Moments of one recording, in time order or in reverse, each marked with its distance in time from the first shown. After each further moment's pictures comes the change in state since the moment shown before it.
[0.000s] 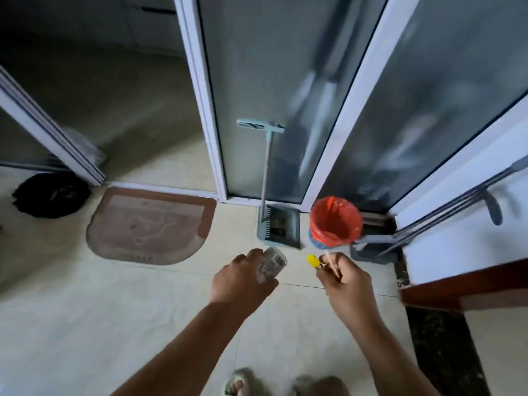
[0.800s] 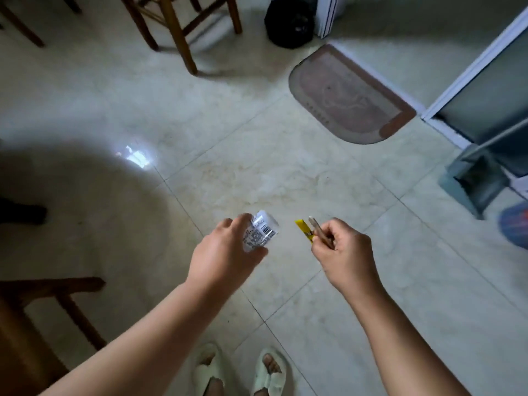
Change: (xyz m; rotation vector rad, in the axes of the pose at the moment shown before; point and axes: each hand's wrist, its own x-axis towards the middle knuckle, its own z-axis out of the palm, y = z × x) left_hand -0.428 -0.329 0.152 -0.192 0.383 -0.696; right_hand -0.375 0.035 0.295 -0.071 -0.683 -0.489
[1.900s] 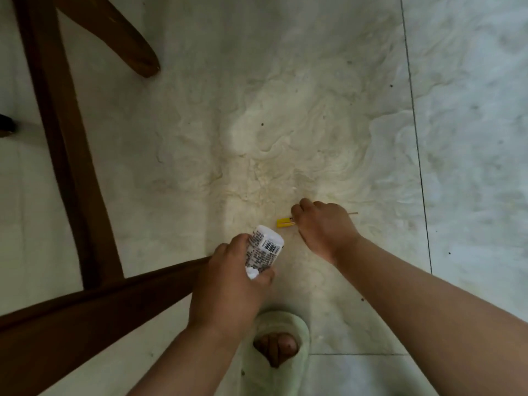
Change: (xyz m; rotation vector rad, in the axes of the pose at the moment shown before) left_hand -0.061 -0.519 0.400 -0.413 0.033 -0.809; right_hand -0.058 0.289 0.671 -1.034 -0.932 -0.927
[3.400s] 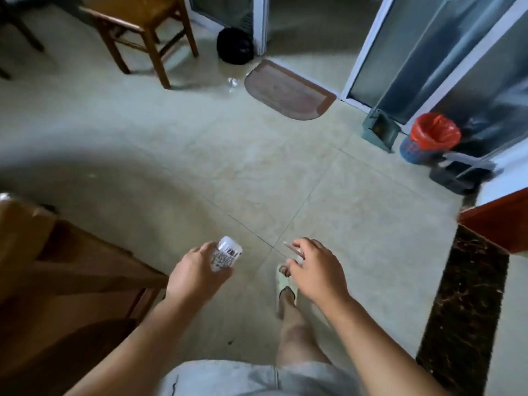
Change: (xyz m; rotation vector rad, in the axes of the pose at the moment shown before) left_hand -0.484 0.133 -0.396 0.381 -0.220 0.817; right_hand -0.581 -0.314 -0.477 0.849 0.618 1.261
